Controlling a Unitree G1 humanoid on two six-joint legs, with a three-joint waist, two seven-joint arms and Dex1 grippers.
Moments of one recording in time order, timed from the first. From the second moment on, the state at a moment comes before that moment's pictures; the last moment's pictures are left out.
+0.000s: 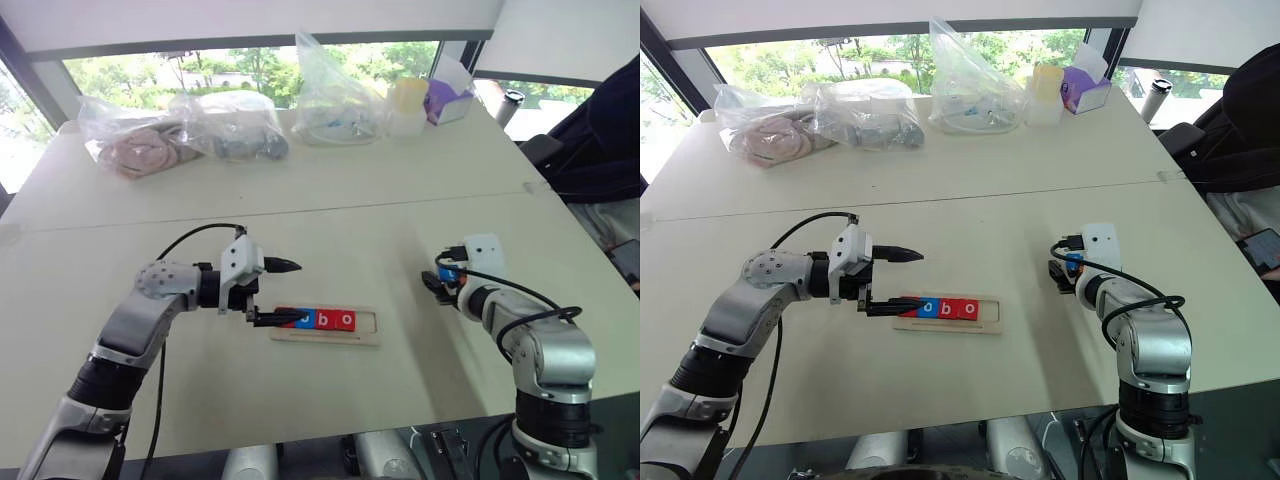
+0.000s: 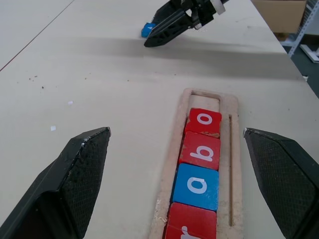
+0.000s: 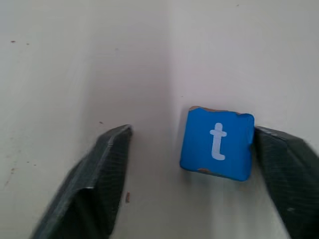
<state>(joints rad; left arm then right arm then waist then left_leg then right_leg) -0.36 0.63 -0.15 -0.12 -0.38 0.32 -1.17 -0.25 -0.30 -0.24 -0.44 0.15 1.23 0.22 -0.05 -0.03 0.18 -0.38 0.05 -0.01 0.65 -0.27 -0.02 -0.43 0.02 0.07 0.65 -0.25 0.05</state>
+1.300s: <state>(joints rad) -0.43 0.61 -0.15 -0.04 -0.40 0.25 -1.28 0.08 -0.81 -0.19 -0.63 0.41 0.82 0.89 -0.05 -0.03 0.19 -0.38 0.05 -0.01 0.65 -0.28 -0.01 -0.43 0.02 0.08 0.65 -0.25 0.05</state>
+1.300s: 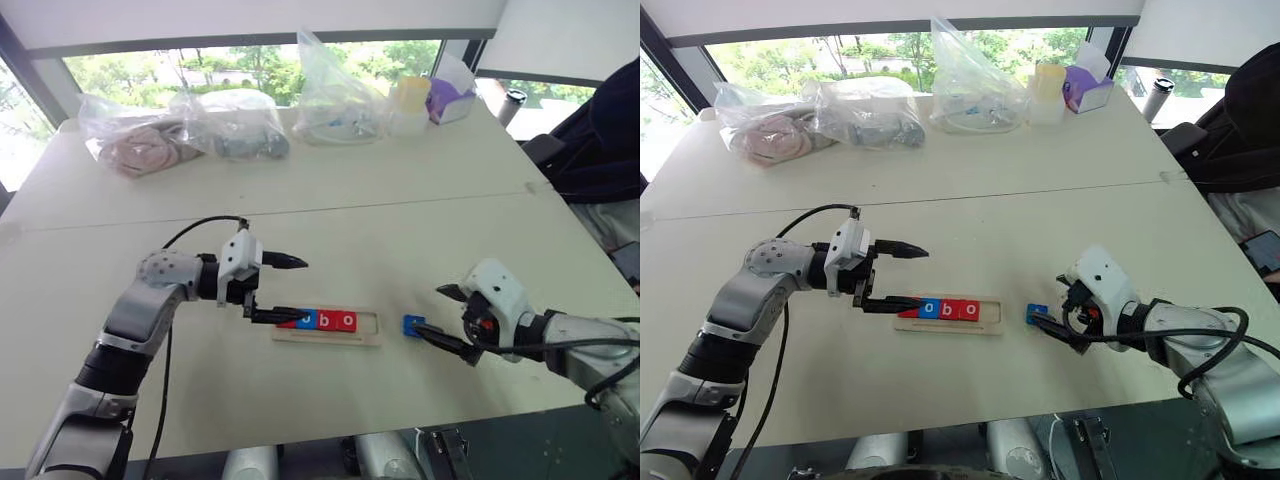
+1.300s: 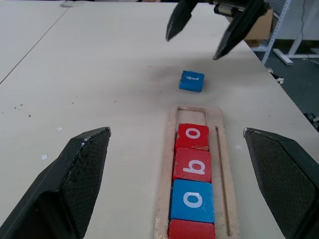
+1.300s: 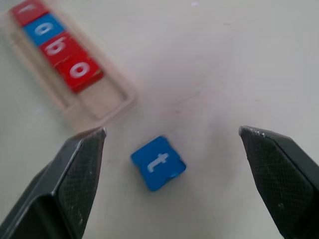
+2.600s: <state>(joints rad) -0.38 0.62 -0.14 -0.12 -0.40 0.28 -1.23 -0.20 -0.80 0.25 -0.38 0.20 0.44 1.04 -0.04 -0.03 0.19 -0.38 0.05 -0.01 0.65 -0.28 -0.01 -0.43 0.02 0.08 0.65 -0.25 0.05</state>
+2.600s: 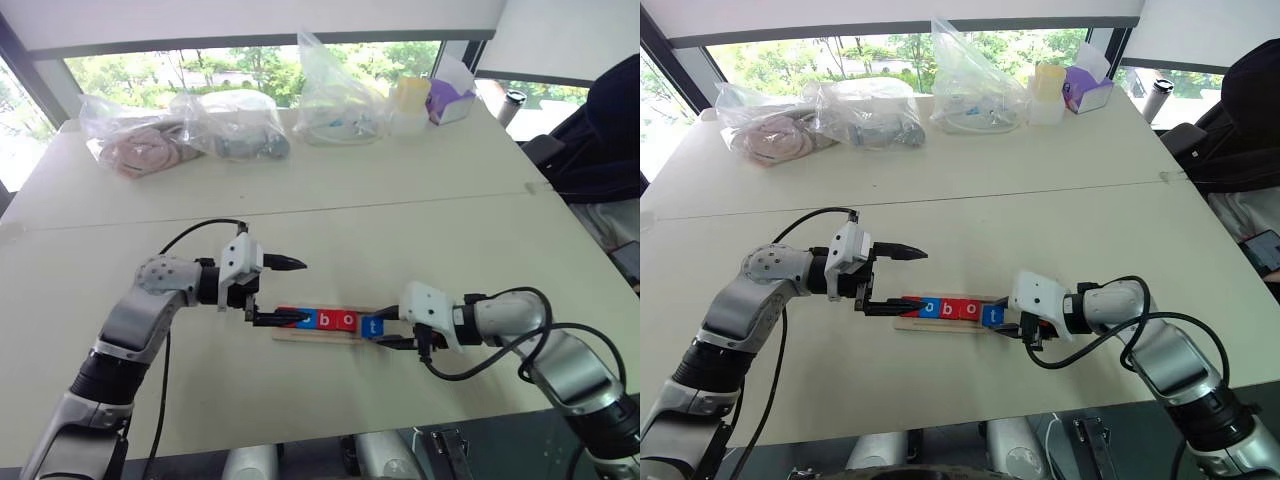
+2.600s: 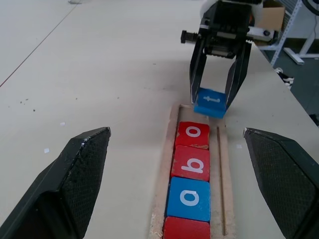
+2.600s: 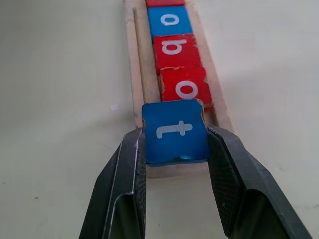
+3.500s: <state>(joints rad) -0.34 0.63 -0.14 -0.18 -0.41 0.30 -1.19 -0.25 -0.76 0.28 -0.31 0.16 0.41 1.06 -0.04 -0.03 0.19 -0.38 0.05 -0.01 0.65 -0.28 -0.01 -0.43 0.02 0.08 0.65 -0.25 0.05</state>
